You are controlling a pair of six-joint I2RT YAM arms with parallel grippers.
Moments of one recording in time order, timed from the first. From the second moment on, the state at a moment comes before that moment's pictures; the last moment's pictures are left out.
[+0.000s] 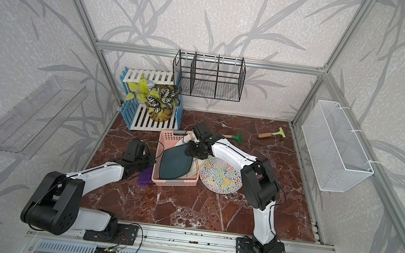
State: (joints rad) left arm -0.20 1.37 0.55 -0.01 0.05 -0.76; right arm 0.69 2.02 1.56 -0.55 -0.27 0.74
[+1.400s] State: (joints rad) left arm -0.40 1.16 0.88 -0.03 0.25 -0.63; right arm 0.64 1.60 1.17 0.13 -0.40 1.15
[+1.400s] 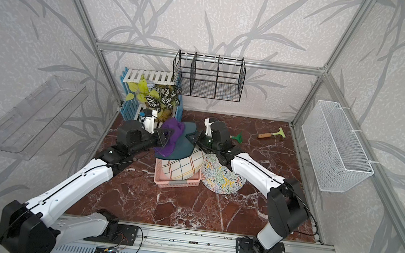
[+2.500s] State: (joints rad) left arm -0.46 1.40 1.16 0.05 0.39 -0.65; right arm 0.55 1.41 1.12 0.17 -0.25 1.10
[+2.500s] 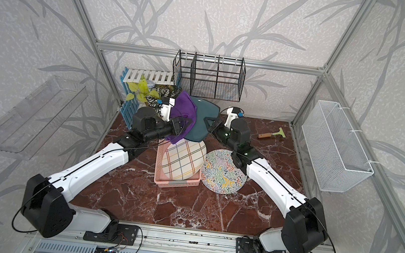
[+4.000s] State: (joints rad) left arm -0.64 1.42 1.18 0.08 0.45 -0.45; right arm 0.45 1.24 1.01 0.10 -0.37 1.15
